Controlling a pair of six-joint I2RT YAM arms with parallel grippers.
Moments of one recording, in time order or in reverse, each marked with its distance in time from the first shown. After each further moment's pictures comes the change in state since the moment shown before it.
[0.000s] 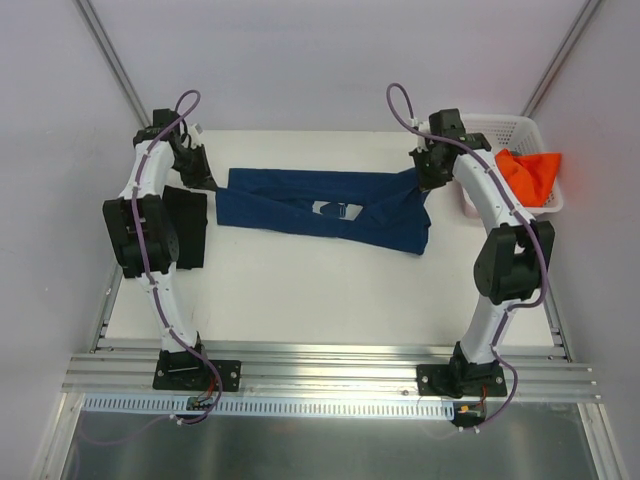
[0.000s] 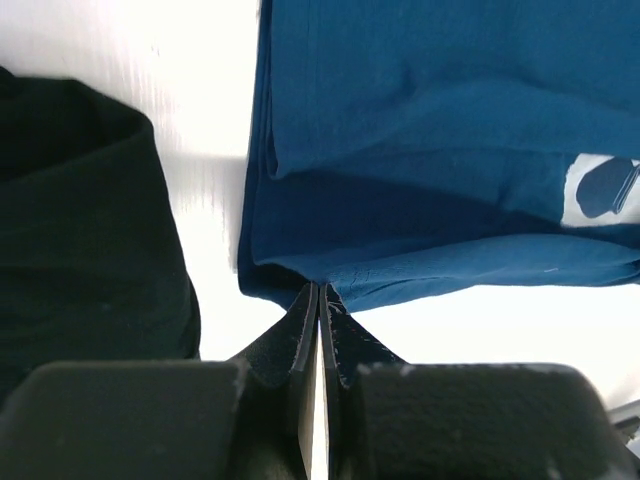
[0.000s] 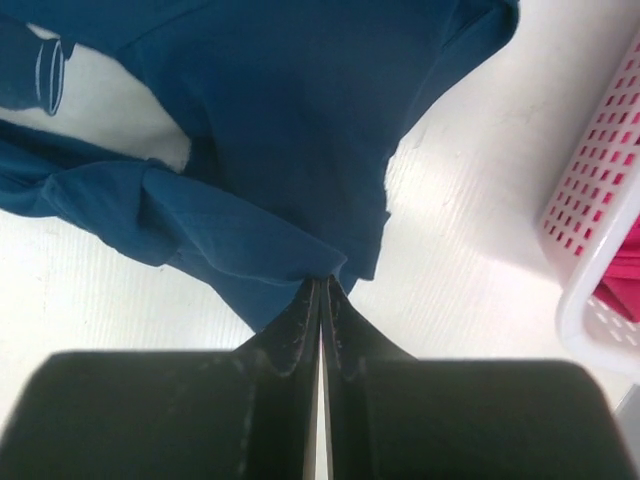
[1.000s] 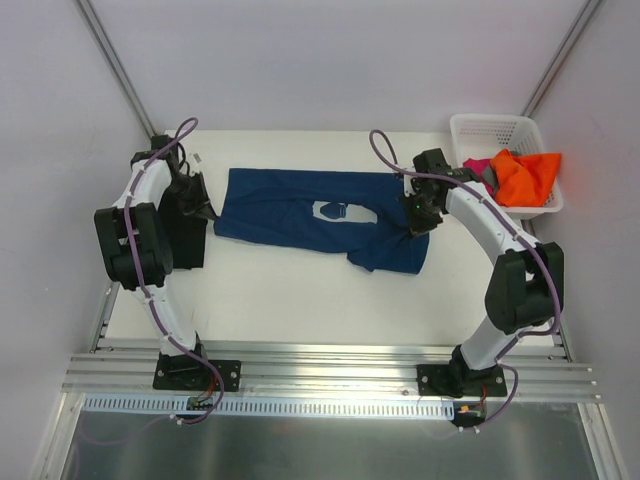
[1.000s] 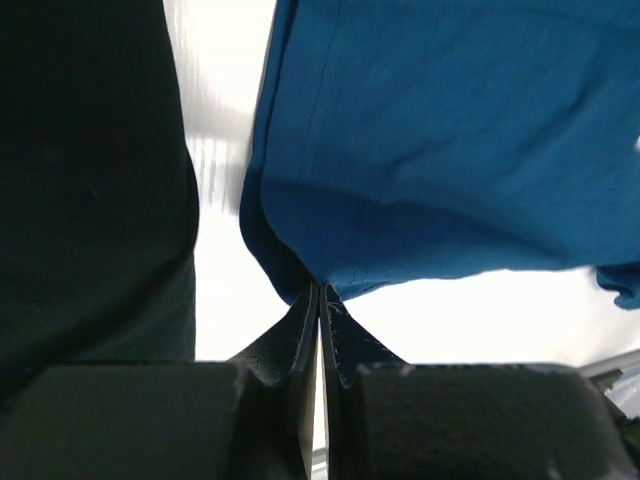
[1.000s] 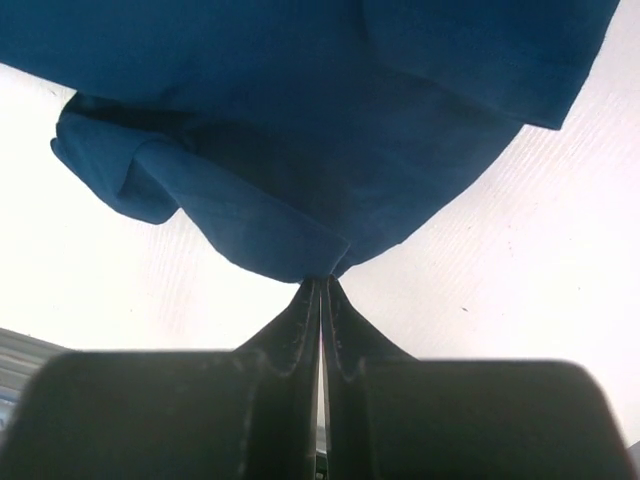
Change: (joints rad) left arm 0.026 -0.146 -0.313 0.005 0.007 -0.008; right arm 0.106 -0.211 -0.380 -0.026 -0.060 0.030
